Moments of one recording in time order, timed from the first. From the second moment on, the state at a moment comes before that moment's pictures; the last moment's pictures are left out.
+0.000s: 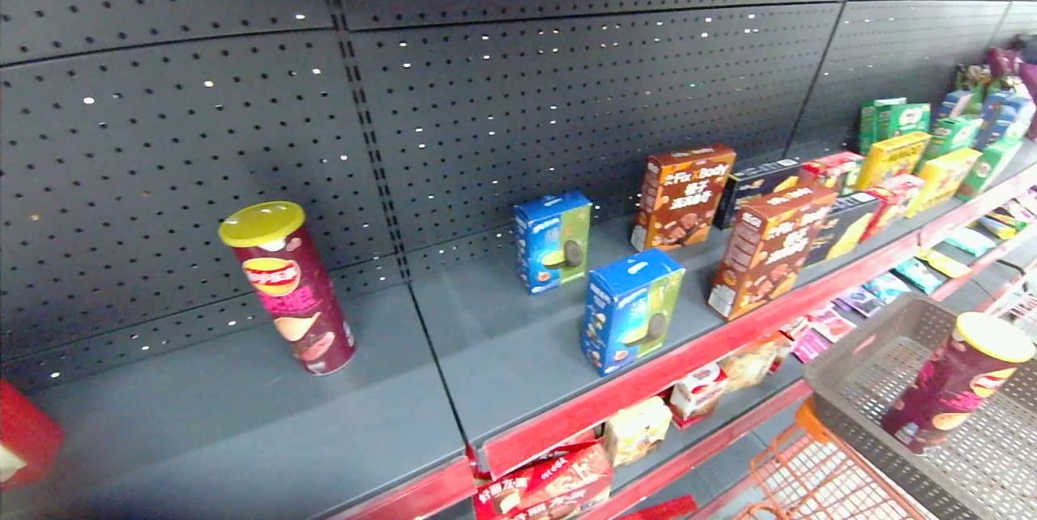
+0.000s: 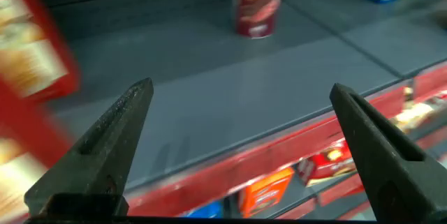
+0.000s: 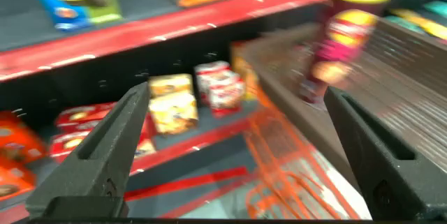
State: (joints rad) left arm 0.00 0.00 0.00 -0.01 0.06 -0.02; right arm 0.00 0.00 0.00 0.00 0.02 0.01
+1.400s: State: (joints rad) left arm 0.00 0.00 0.00 -0.01 0.06 -0.02; right arm 0.00 0.00 0.00 0.00 0.02 0.01
